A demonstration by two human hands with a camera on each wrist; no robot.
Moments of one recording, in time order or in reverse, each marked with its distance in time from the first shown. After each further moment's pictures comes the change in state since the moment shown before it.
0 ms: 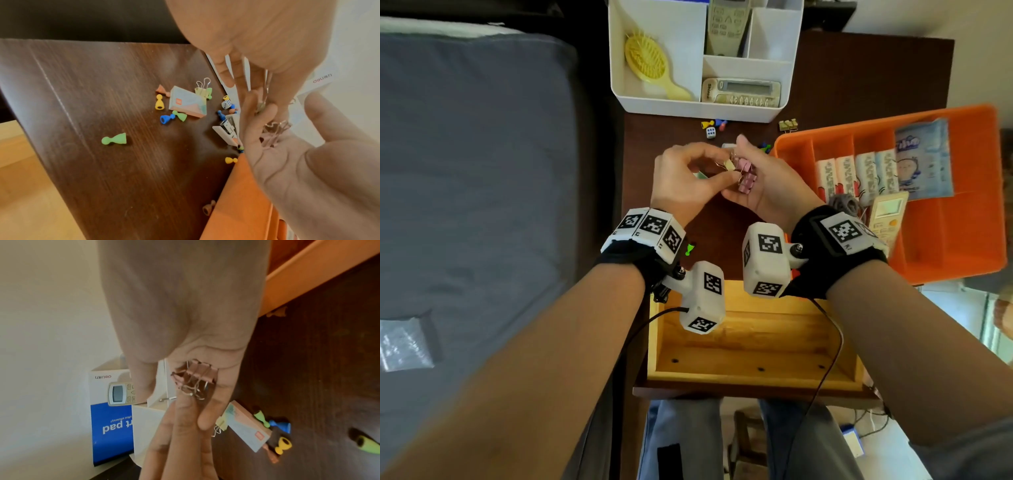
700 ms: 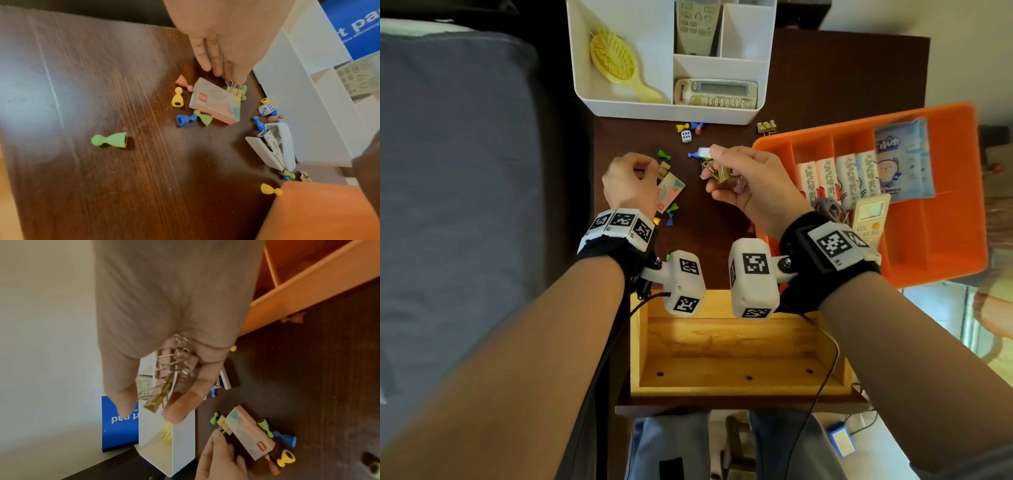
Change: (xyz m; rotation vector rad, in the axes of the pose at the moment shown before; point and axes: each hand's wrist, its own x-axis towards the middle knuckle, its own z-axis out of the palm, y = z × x) left_hand 0.028 -0.053 0.003 0.305 0.273 -0.290; right_hand -0.002 -0.005 -0.009 -0.078 0.027 -0.163
